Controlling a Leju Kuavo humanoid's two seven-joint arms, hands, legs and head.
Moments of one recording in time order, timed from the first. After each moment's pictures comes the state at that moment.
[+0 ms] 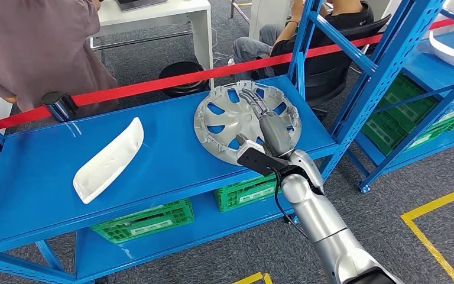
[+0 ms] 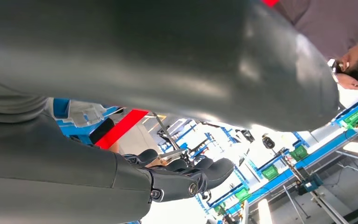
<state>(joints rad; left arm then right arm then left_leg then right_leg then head) -0.05 -0.14 0.46 -0.19 -0.48 0.56 -0.21 -0.39 -0.01 0.26 -1.00 0.80 -0.04 -0.54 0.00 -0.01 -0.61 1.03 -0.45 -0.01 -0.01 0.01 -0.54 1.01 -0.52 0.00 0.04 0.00</state>
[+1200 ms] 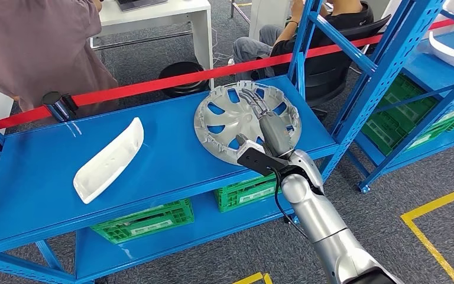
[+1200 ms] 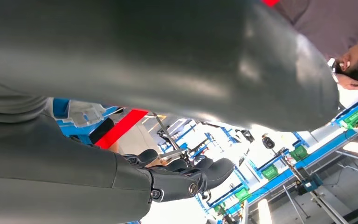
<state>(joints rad) -0.05 -0.14 0.46 -0.19 -0.48 0.56 -0.21 -0.39 -0.01 0.26 -1.00 0.80 -0.04 -0.54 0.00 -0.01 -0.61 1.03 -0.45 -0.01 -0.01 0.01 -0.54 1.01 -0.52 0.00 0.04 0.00</state>
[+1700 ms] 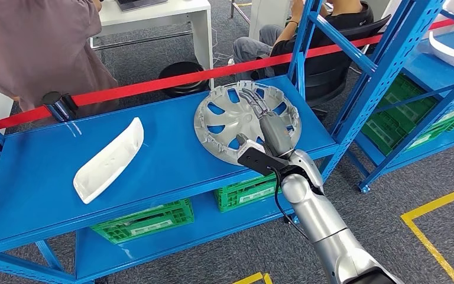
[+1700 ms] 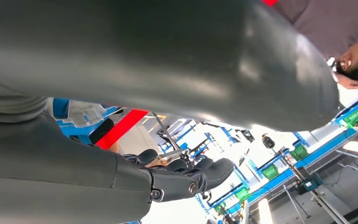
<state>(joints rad) -0.05 -0.14 0.46 -0.19 -0.48 0.57 -0.20 -0.39 -0.01 0.26 -1.00 0.80 -0.04 -0.54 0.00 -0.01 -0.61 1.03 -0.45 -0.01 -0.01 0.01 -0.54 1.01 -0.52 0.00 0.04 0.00</state>
